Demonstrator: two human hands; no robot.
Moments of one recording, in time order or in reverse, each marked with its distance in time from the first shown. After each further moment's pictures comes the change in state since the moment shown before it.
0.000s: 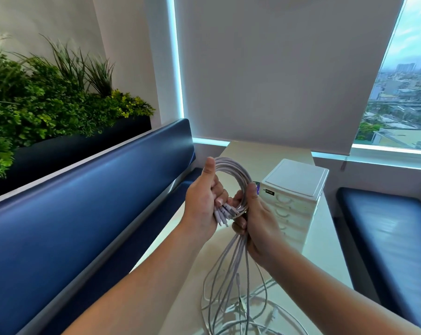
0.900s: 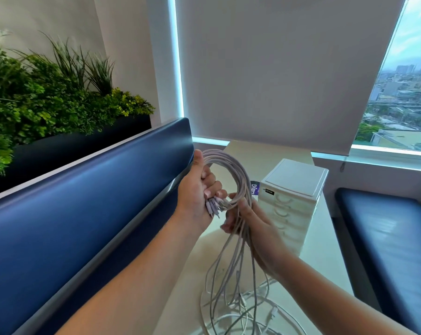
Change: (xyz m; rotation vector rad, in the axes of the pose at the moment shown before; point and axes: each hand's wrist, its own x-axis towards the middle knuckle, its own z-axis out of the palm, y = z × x) left_hand 0.008 0.013 -0.005 -0.106 -0.010 -0.006; right_hand -0.011 0.009 -0.015 -0.173 -0.225 -0.112
